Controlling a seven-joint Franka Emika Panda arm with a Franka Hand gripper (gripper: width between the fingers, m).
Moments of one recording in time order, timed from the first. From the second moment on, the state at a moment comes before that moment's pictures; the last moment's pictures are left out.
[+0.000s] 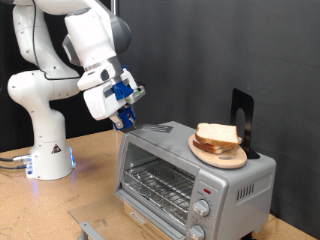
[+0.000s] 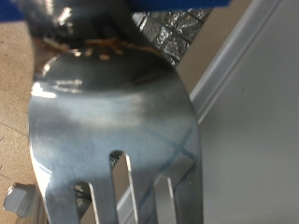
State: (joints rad) arm 0.10 -0.46 -0.05 -2.64 0.40 2.48 0.01
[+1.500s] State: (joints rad) arm 0.10 -0.21 0.02 -2.48 0.38 2.59 0.12
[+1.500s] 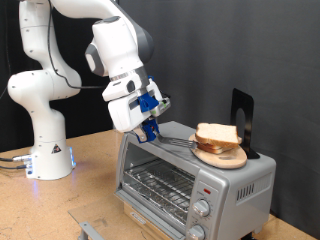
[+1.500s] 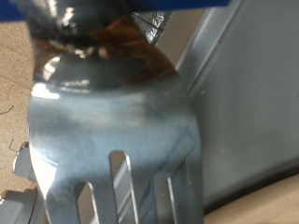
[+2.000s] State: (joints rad) arm 0.10 -0.23 0.01 -2.48 0.43 2.57 0.03
